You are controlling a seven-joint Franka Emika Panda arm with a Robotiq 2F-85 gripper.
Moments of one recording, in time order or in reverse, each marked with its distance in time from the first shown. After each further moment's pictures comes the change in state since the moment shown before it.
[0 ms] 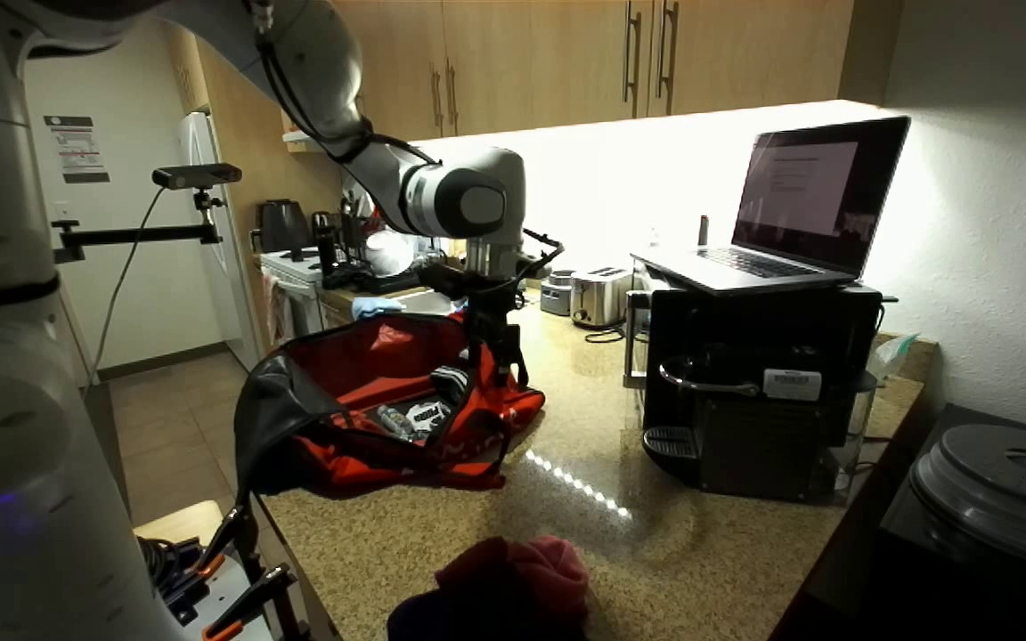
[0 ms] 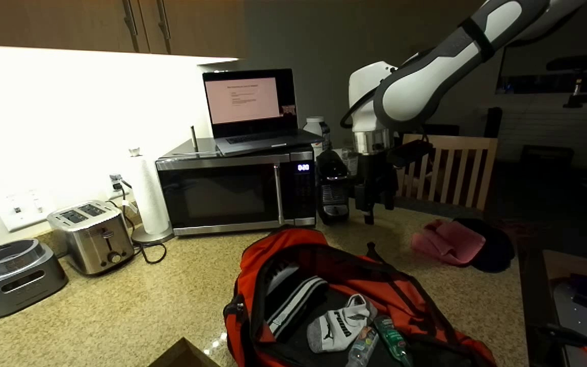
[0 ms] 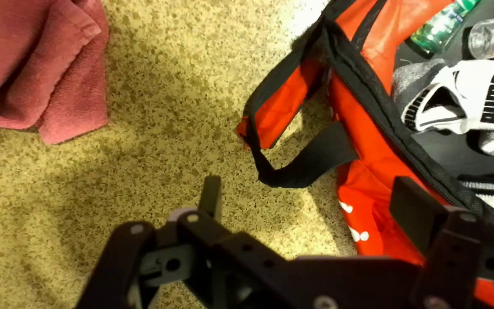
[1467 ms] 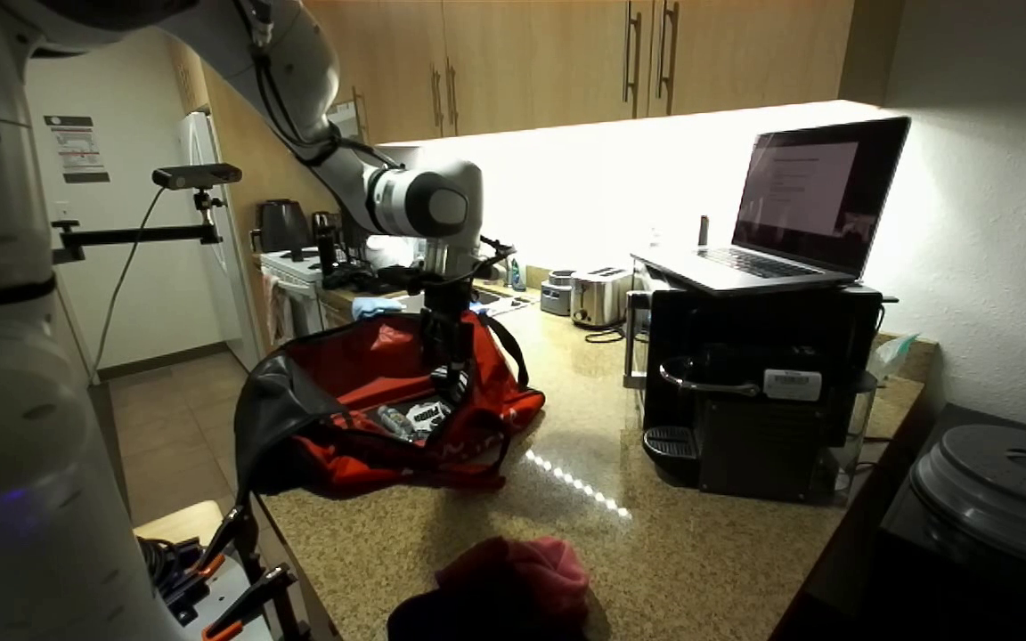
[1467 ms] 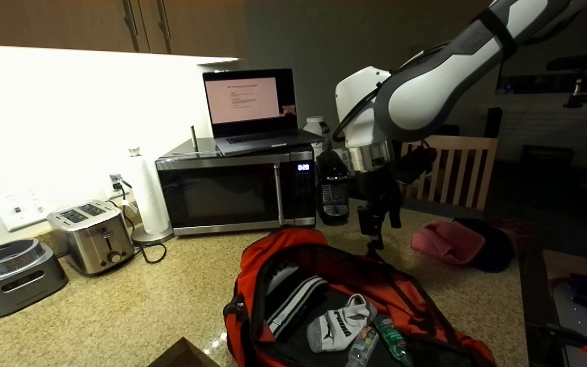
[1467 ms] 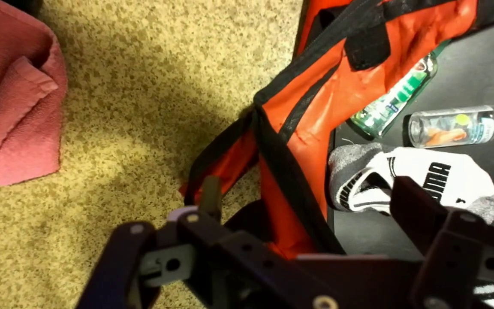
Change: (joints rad) arm 0.077 0.003 0.079 -0.008 -0.003 -0.098 0.064
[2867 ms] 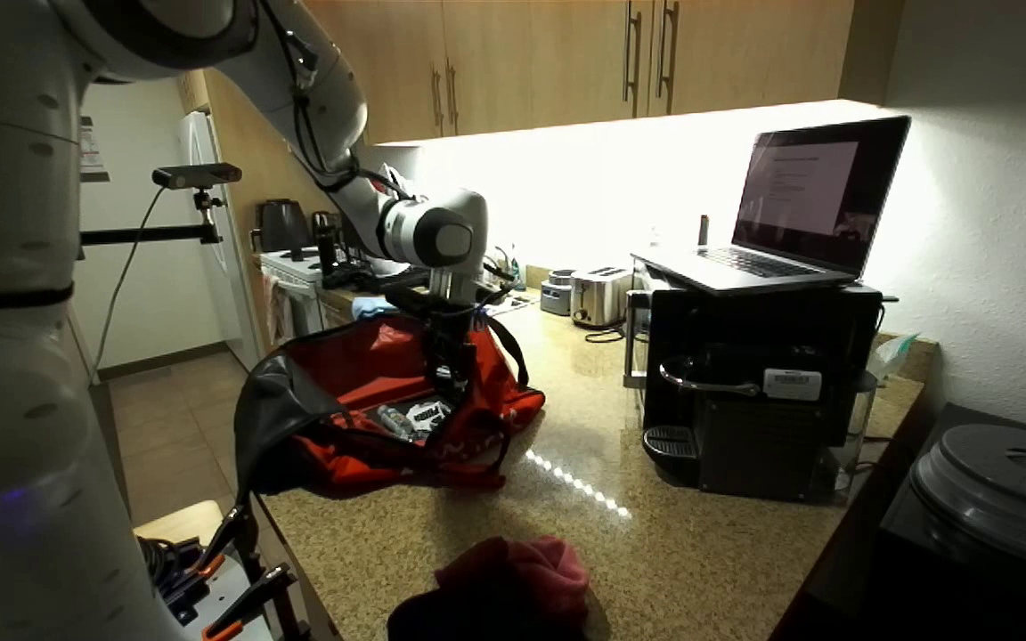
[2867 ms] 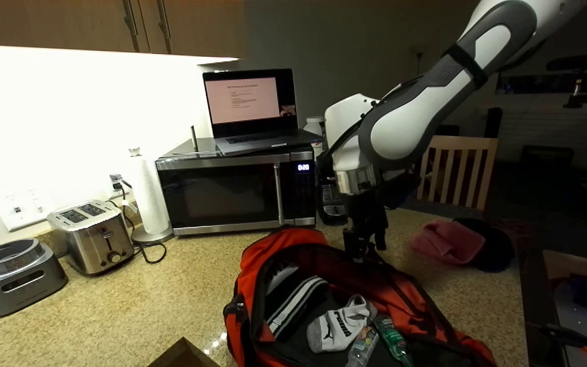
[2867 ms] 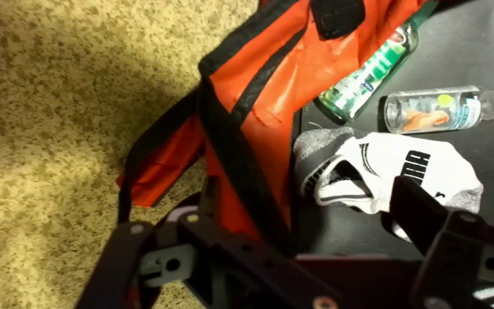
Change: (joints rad) arm 0.006 0.139 0.024 0.049 0.050 0.116 -0.031
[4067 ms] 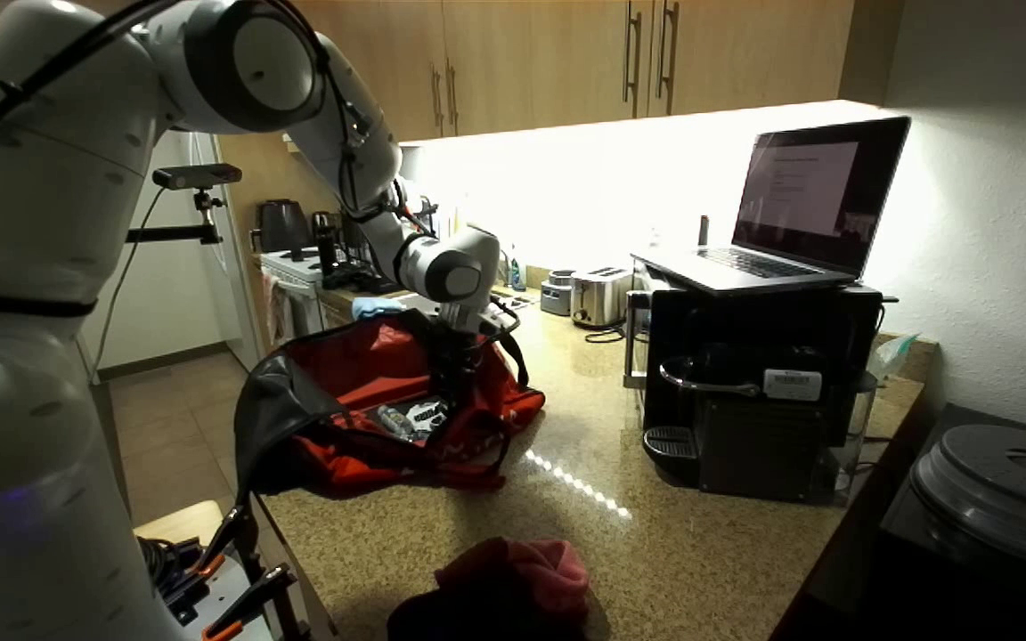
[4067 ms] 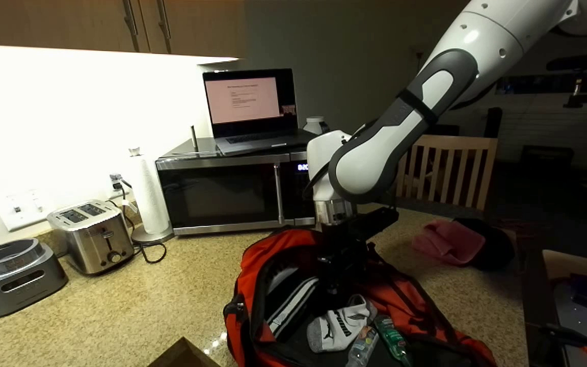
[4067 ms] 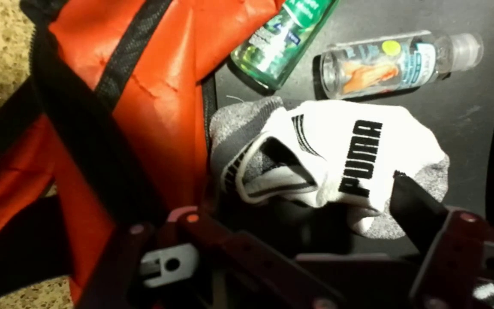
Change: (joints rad) arm 0.020 0.213 0.019 0.138 0.135 0.080 -0.001
